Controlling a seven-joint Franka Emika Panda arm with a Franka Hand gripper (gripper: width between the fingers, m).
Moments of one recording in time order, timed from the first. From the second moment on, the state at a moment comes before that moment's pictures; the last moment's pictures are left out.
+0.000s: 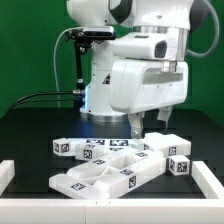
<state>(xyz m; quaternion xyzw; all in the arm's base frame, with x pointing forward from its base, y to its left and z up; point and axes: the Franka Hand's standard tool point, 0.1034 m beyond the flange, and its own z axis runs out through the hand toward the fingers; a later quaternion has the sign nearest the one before) 0.544 0.044 0.101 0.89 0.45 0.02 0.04</state>
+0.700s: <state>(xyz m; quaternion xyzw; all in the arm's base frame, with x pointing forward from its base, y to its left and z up) 0.498 0.047 0.073 0.91 0.41 0.01 0.03</state>
